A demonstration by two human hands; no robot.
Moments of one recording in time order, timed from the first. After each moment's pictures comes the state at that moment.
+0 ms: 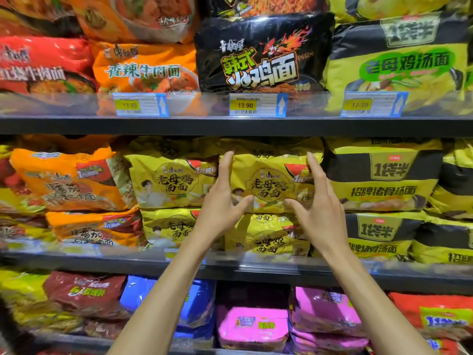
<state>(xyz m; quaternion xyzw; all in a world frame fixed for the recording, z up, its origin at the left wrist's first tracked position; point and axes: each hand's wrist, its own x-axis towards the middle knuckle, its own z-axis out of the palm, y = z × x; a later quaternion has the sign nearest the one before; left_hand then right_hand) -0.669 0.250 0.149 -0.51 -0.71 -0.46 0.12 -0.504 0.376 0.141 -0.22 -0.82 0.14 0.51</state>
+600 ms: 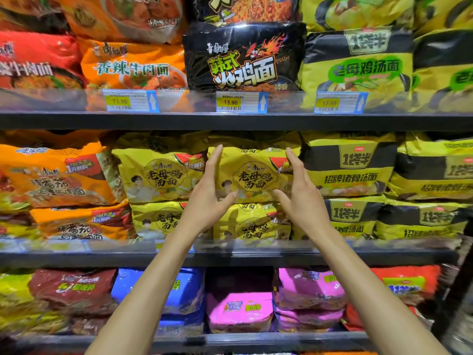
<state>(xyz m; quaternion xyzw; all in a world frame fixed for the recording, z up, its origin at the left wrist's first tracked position) -0.658 0.220 0.150 -0.53 -0.70 -0.46 0.11 -0.497 0.366 0.150 -0.25 -0.86 0.09 0.44</state>
